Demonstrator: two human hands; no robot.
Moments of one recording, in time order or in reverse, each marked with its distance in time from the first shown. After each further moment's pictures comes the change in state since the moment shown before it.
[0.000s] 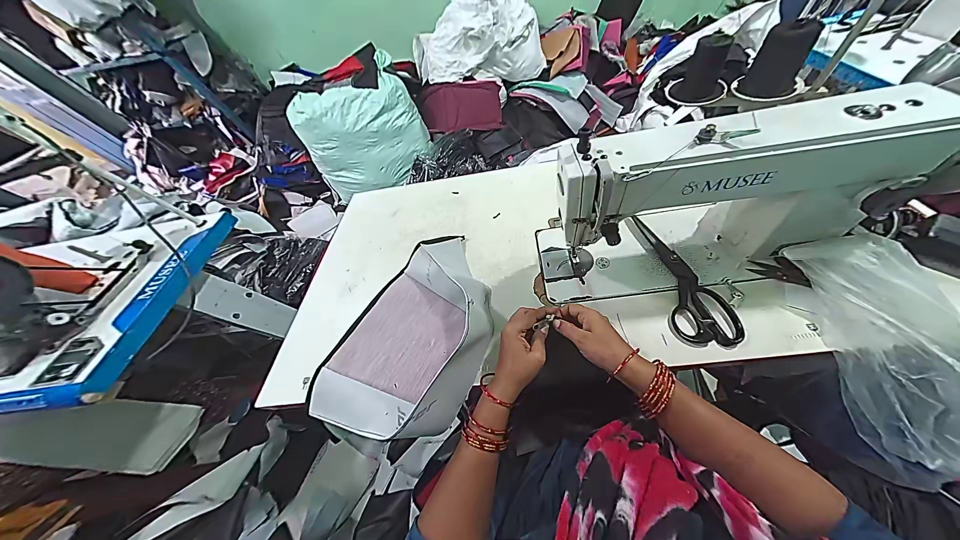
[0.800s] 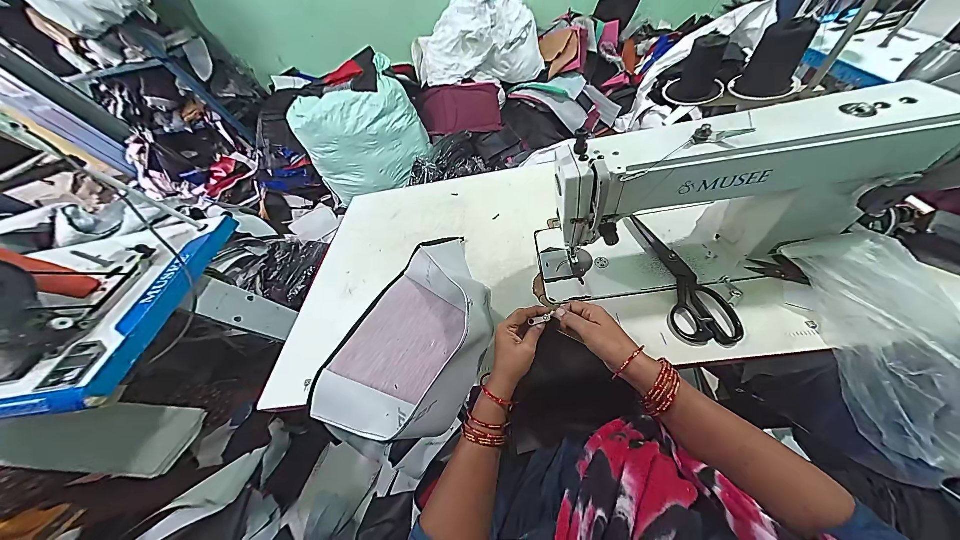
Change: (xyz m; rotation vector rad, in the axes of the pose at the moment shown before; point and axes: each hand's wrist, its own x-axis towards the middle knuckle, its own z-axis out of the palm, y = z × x) left_hand 0.002 0.000 -0.002 -0.299 0.046 -0.141; right_hand -0.001 -0.003 -0.002 0.220 0.063 -0.013
